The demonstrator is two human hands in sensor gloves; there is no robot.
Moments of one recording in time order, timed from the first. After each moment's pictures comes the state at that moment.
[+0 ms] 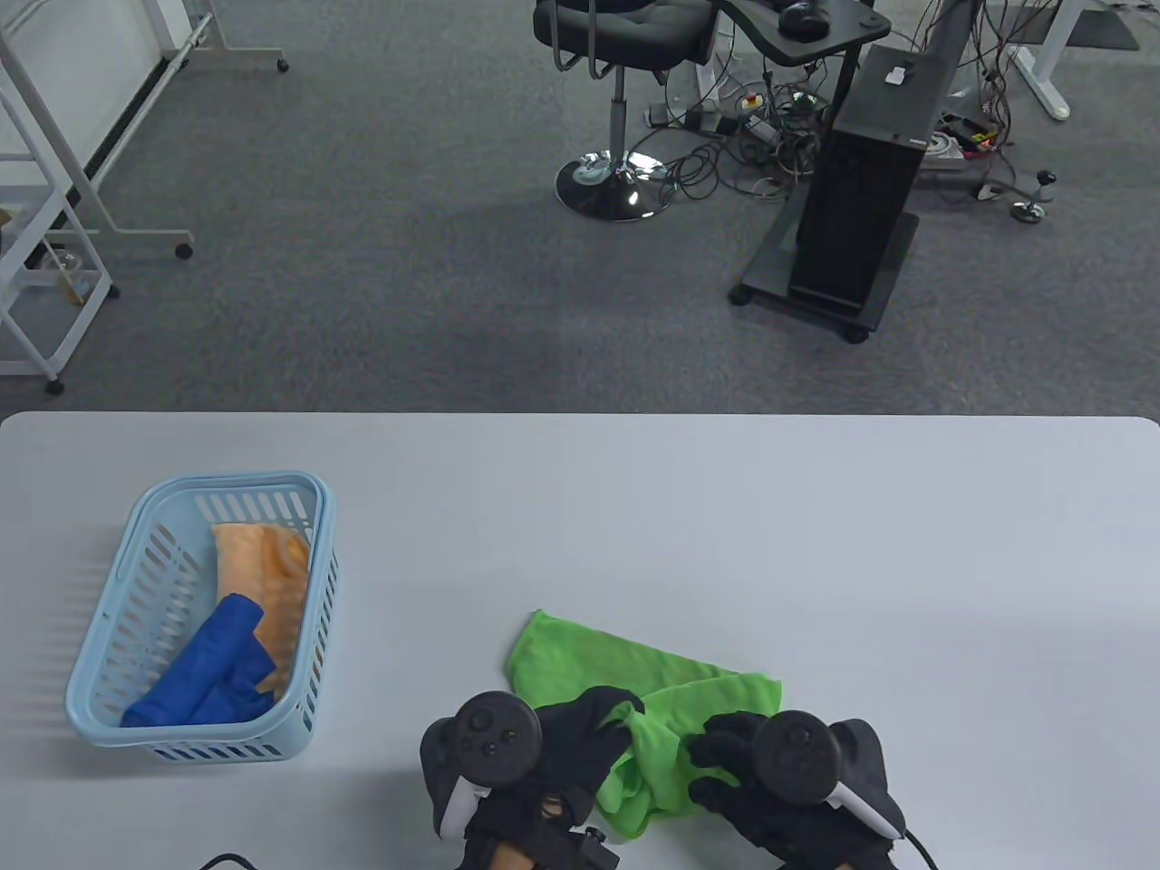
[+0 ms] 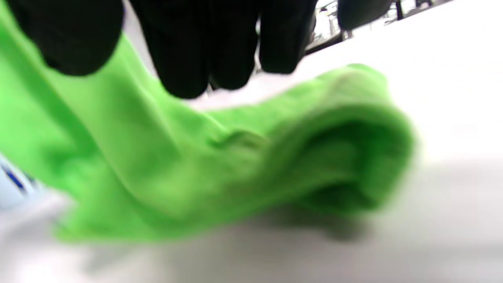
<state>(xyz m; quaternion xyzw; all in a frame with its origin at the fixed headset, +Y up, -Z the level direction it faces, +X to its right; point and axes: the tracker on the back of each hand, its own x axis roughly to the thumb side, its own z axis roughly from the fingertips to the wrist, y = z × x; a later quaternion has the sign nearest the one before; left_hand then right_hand) -0.092 -0.713 -0.239 0.01 -0.11 0.50 0.86 0.171 -0.742 -0.231 0.16 0.12 0.97 0.15</state>
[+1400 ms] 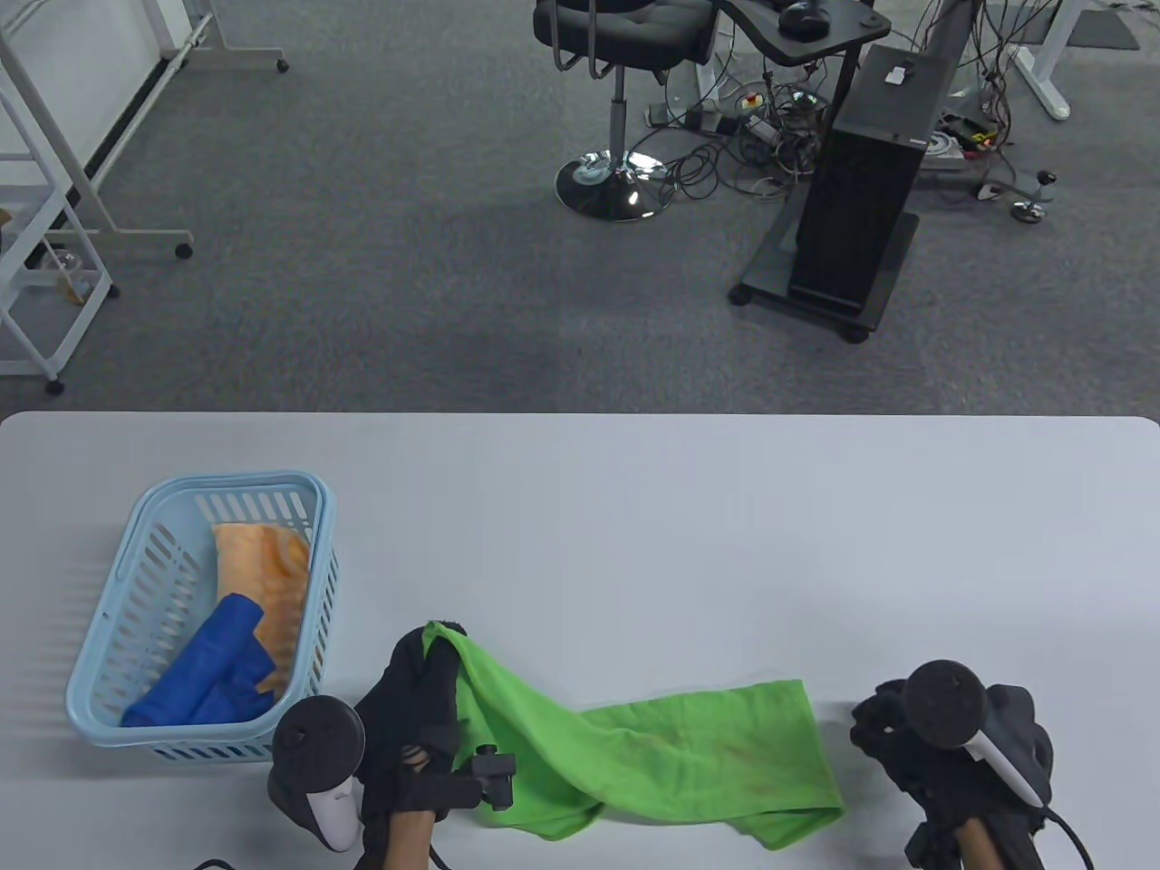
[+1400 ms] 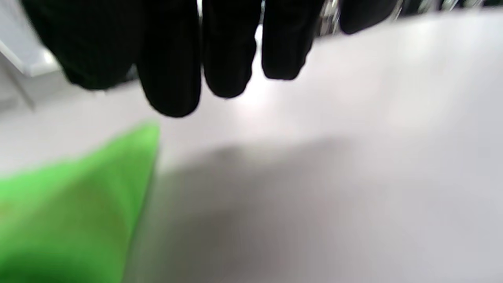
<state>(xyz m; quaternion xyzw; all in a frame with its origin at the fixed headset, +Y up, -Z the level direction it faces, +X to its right) -0.201 -0.716 -0.244 0.17 0.10 0.57 0.79 0.301 -0.737 -0.258 -0.02 0.17 0.98 0.12</state>
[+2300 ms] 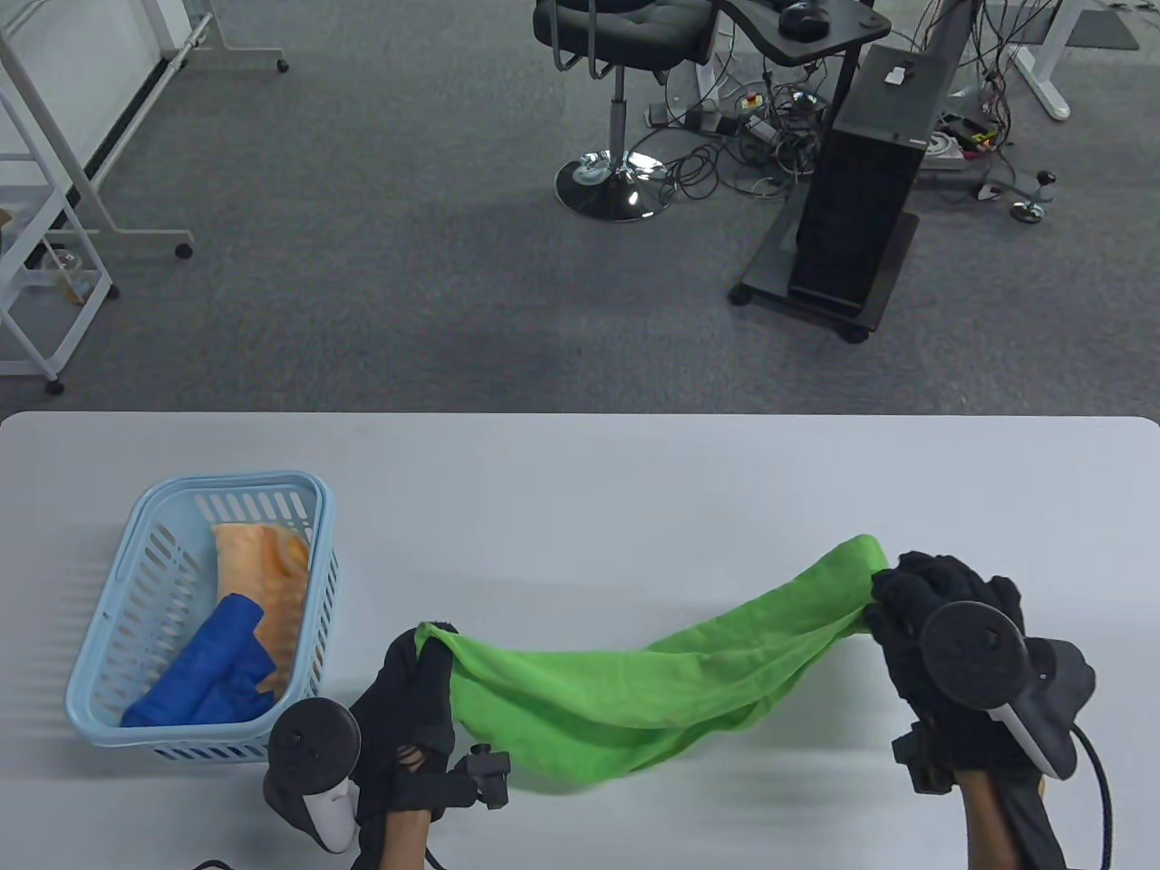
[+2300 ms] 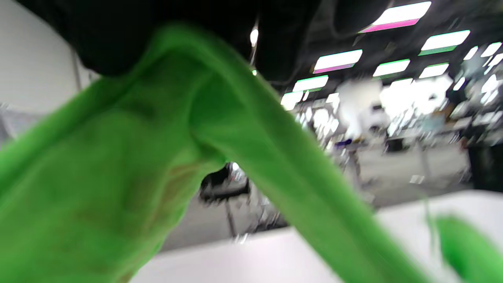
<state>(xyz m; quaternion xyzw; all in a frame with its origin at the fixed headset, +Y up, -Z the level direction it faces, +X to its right) -0.206 -0.715 -0.242 0.18 0.11 0.56 0.80 0.267 -0.601 -0.272 -0.04 -0.10 0.99 0.13</state>
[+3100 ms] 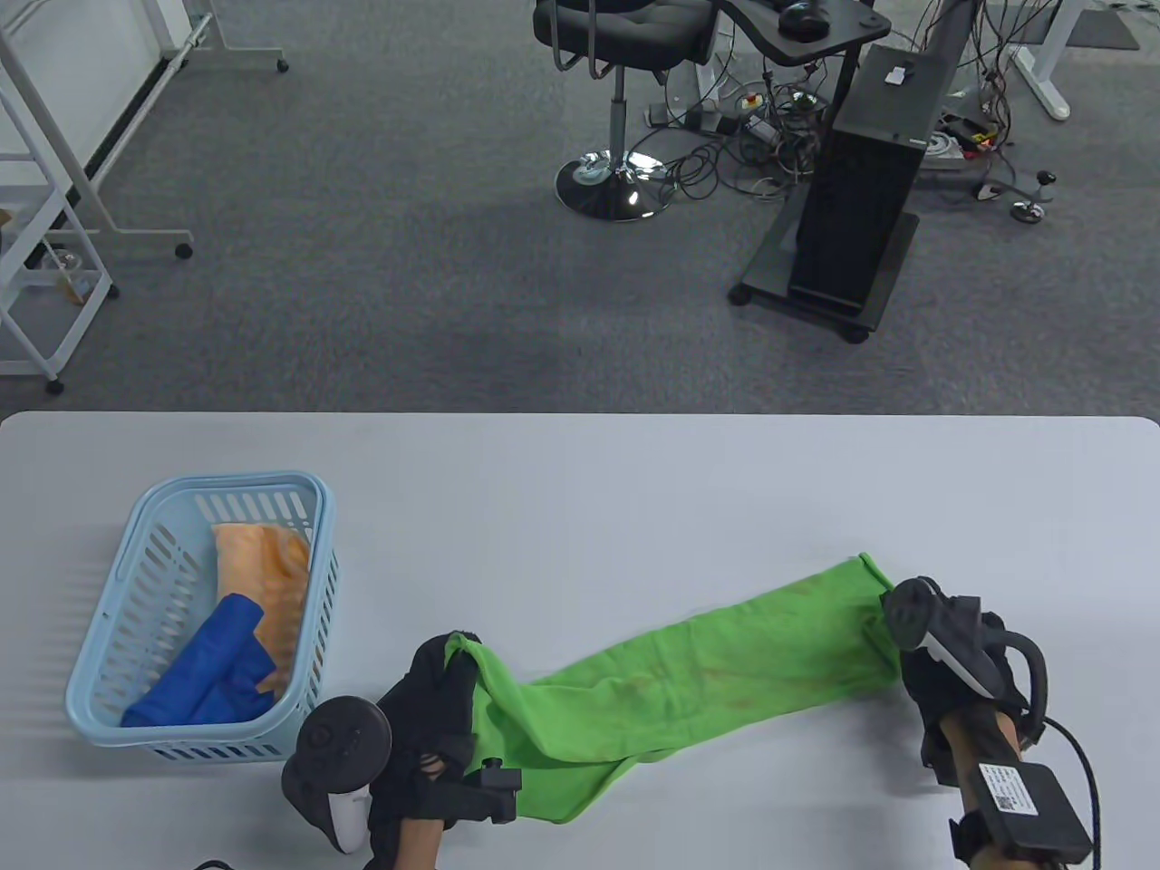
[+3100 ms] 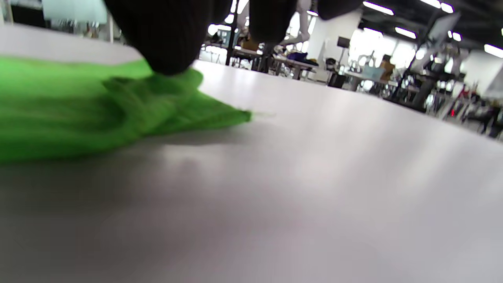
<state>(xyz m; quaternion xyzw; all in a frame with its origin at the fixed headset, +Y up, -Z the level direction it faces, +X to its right) -0.191 -0.713 -0.241 0.17 0.07 0.51 0.84 0.333 -0.758 -0.361 -0.12 0.10 0.98 -0.10</state>
